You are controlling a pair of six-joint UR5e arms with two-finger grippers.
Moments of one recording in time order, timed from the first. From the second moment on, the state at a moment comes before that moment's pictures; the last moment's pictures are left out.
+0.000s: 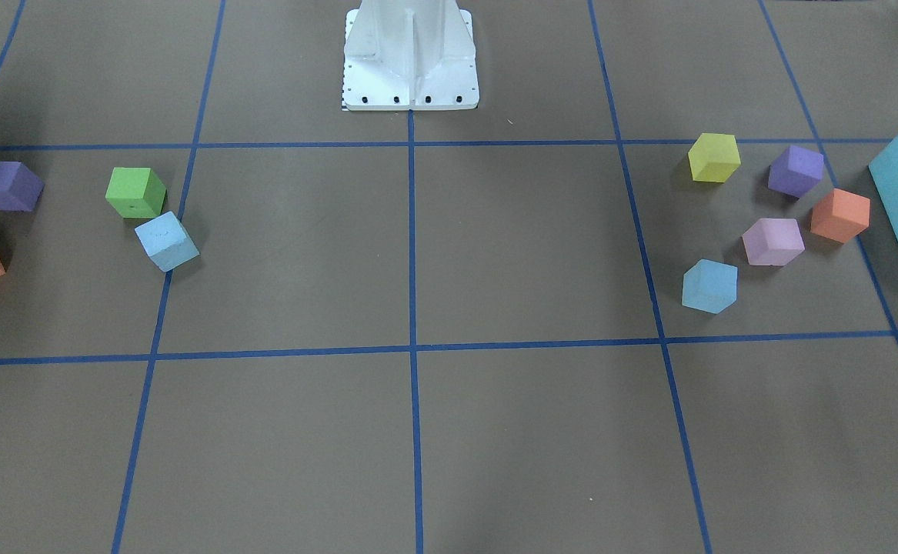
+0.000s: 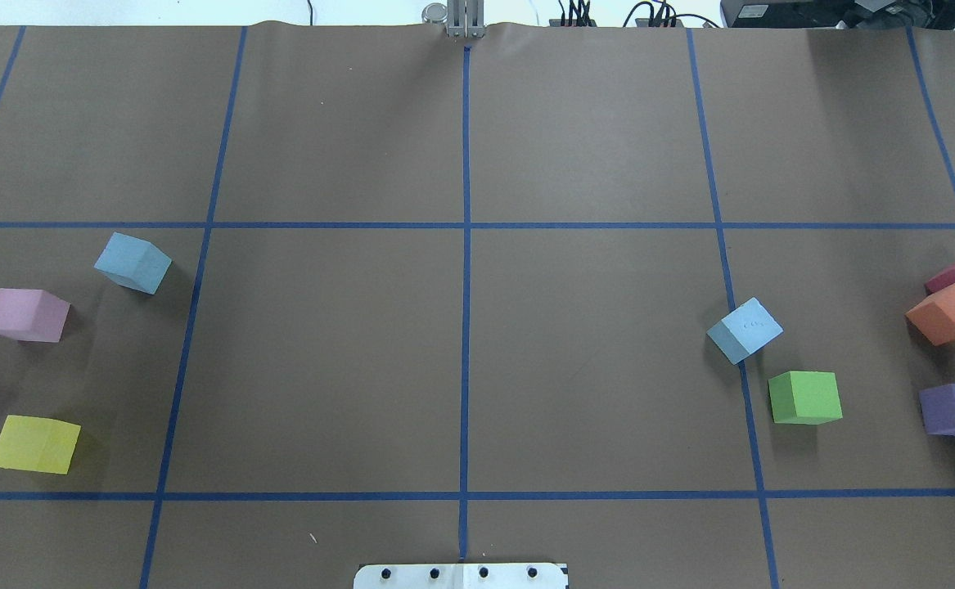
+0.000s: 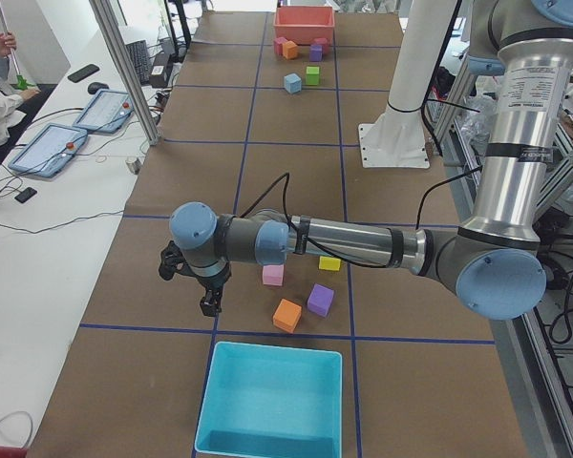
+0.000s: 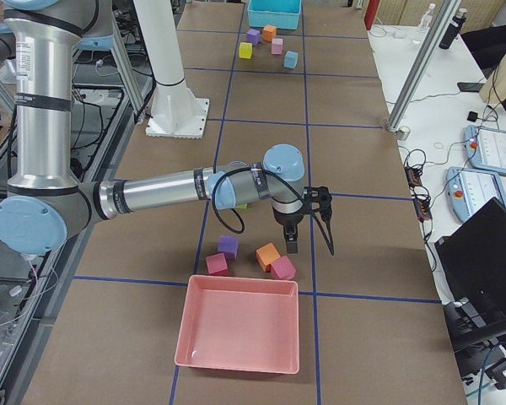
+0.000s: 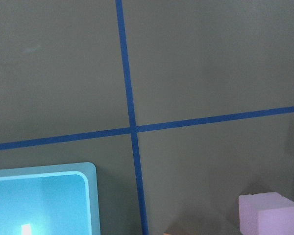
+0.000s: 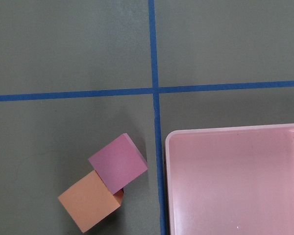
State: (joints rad) left arm -1.53 -1.72 -1.57 -1.52 -2.43 0.03; right arm 1.45 -1.64 1.85 -1.46 2.32 0.24
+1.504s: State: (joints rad) left arm -1.13 -1.85 -1.64 -1.64 -2.31 -0.26; right arm 0.92 -1.42 1.89 -1.38 2.18 0.34
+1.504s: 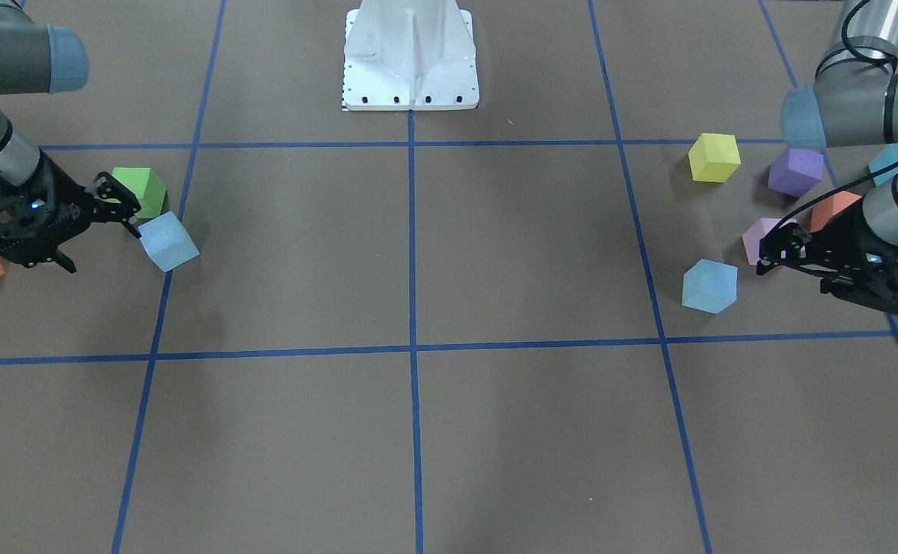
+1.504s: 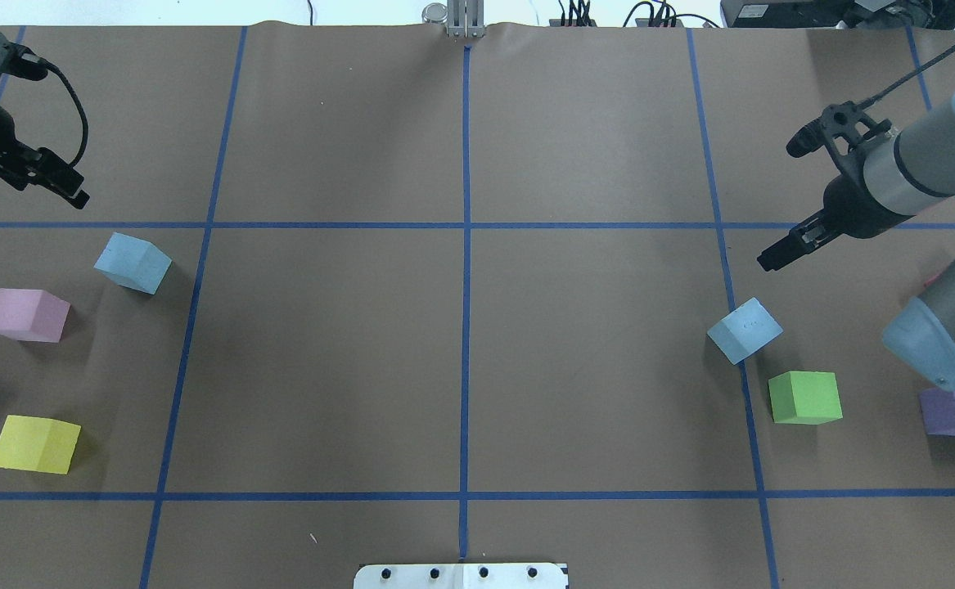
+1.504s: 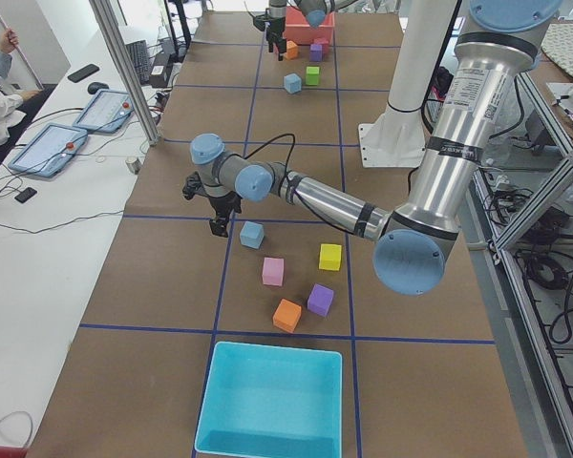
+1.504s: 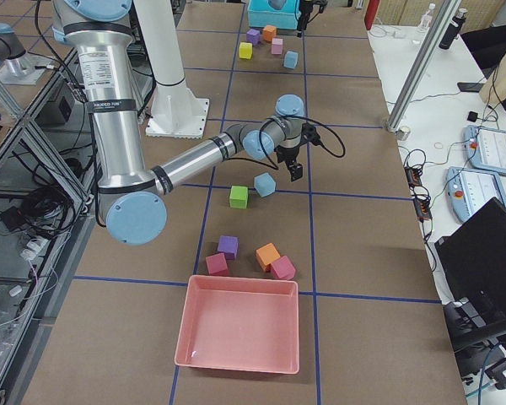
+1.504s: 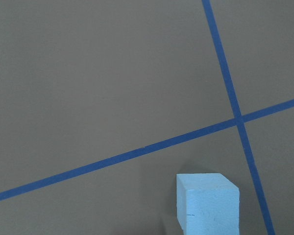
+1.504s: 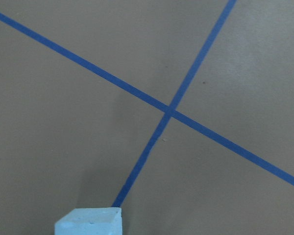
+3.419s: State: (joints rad) left arm -0.97 -1.83 -1.54 -1.89 -2.22 -0.49; right arm 0.72 -1.53 1.90 -1.25 2.02 0.47
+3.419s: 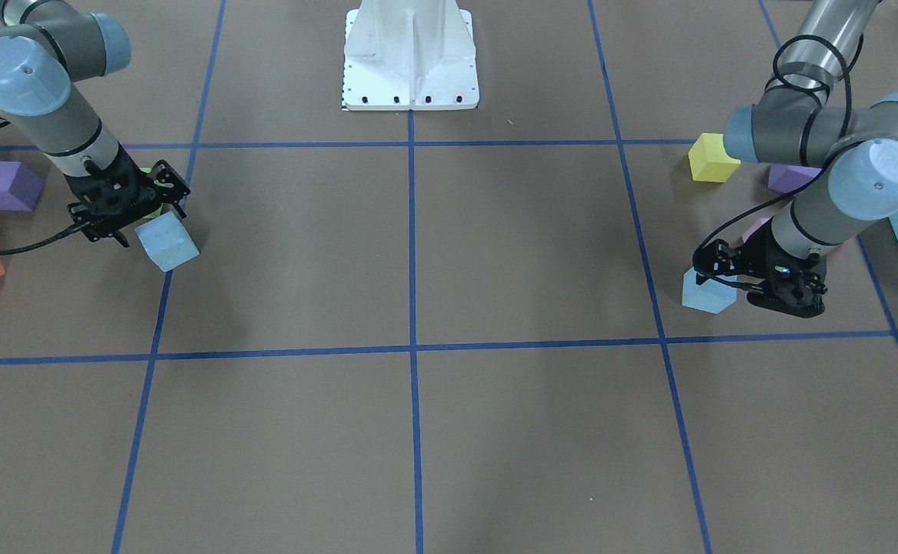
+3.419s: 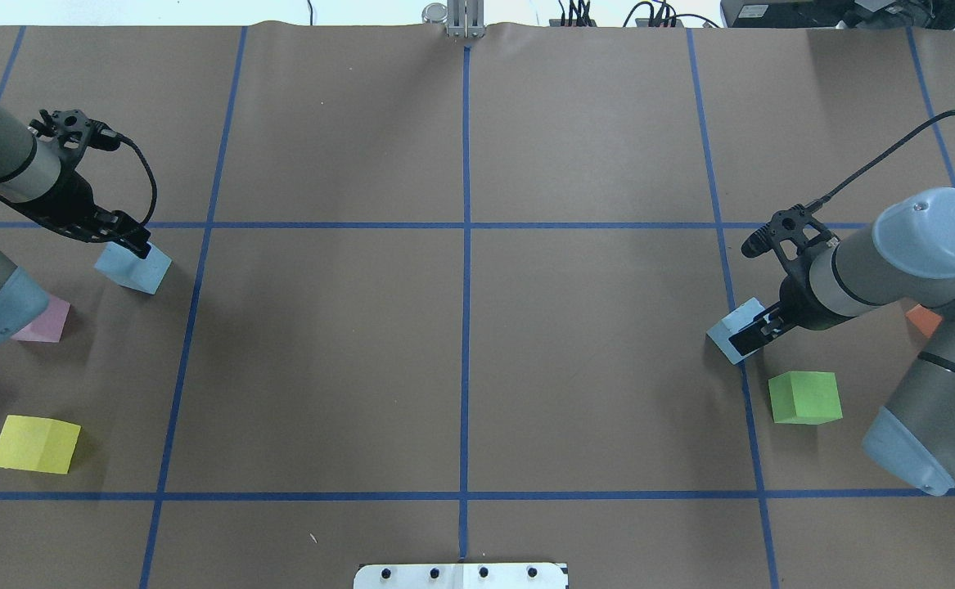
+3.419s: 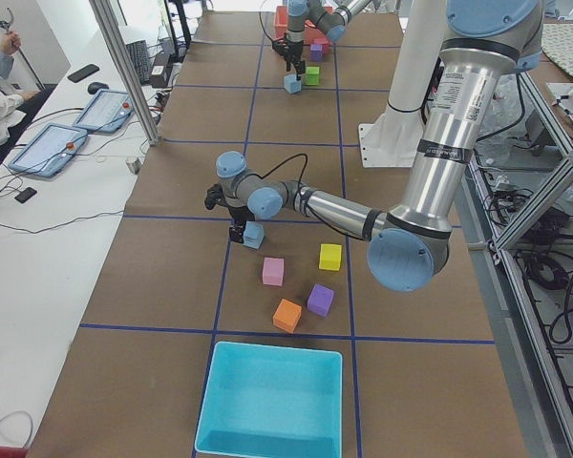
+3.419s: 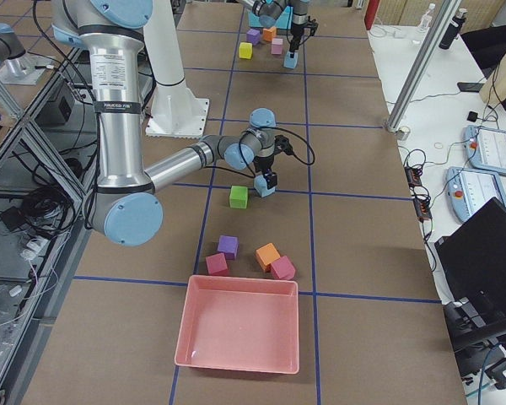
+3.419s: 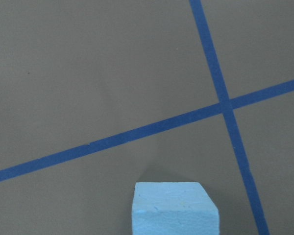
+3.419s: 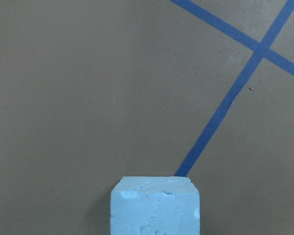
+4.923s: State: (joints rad) left arm -0.94 -1.84 -1.48 -1.93 -2.22 -0.53; right arm 0.69 -1.50 1.84 -1.25 2.02 0.50
